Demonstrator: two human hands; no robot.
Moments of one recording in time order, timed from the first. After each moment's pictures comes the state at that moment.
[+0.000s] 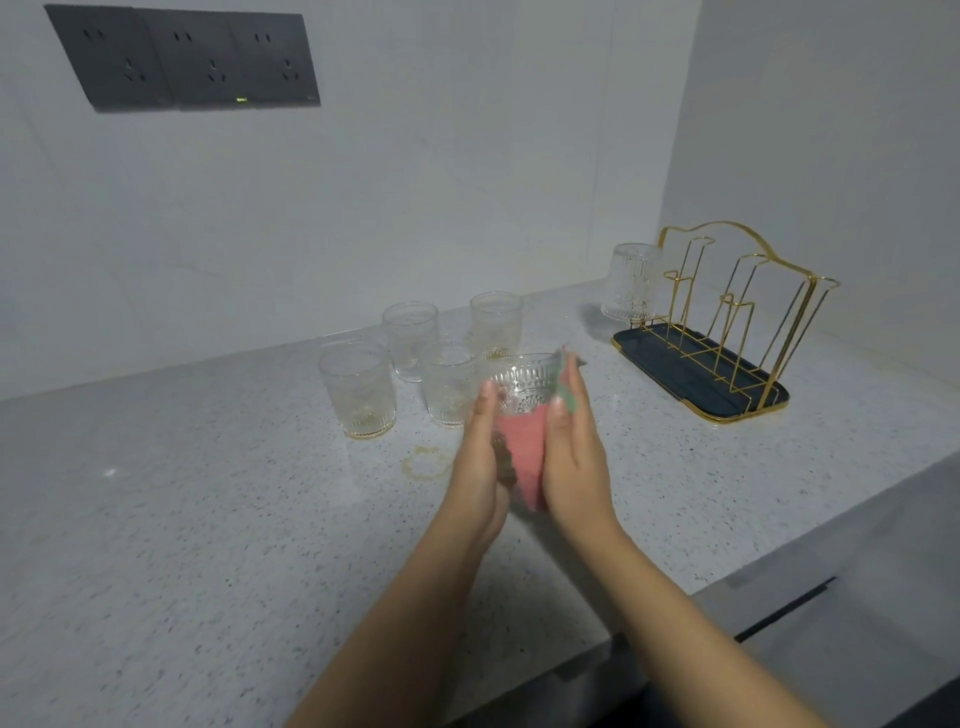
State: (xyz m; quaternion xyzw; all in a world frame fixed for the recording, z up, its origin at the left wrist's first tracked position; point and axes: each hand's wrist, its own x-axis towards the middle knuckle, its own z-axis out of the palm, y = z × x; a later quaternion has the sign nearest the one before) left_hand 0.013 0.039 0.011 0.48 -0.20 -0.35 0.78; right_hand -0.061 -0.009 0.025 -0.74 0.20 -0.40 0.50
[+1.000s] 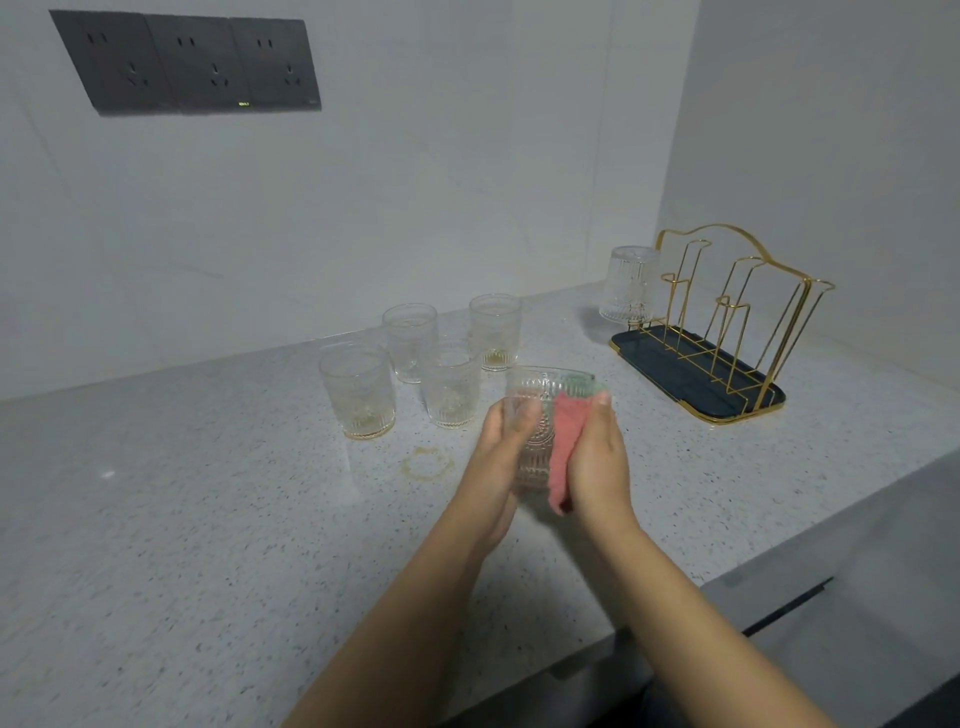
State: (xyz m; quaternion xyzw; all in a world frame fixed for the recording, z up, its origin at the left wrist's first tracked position) left_hand 0.007 0.038 0.005 0.49 -0.26 -0.37 0.74; right_hand -0.064 -0.016 0.031 -0.62 0.33 -0.42 0.58
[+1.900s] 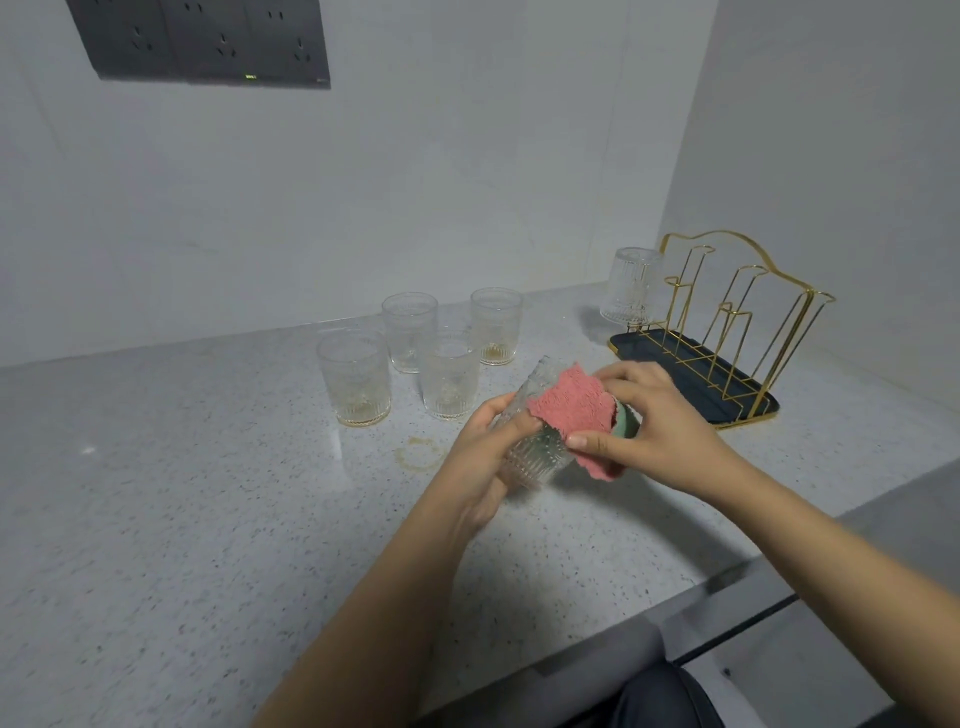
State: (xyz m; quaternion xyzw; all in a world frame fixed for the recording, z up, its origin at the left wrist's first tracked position) left_hand 0.022 0.040 0.006 0.44 -0.21 -0.41 0.77; right_hand -0.112 -0.082 0.073 -0.94 0.10 -0.22 0.24
